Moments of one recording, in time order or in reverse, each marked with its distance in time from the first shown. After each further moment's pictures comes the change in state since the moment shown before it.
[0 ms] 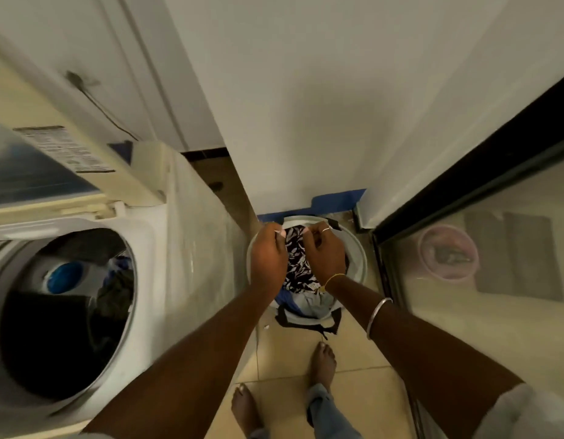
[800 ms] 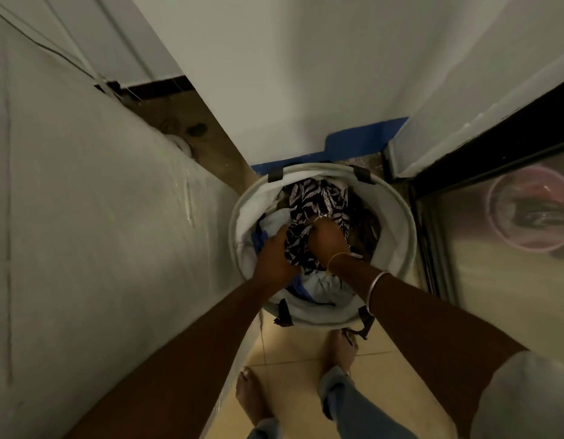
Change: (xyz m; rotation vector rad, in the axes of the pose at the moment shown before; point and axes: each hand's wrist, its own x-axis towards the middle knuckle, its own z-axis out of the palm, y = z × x) left_hand 0.008 -0.205 0.163 -0.035 -0.647 -0.179; right_hand 0.079 0.239 0.142 -0.329 -0.363 0.124
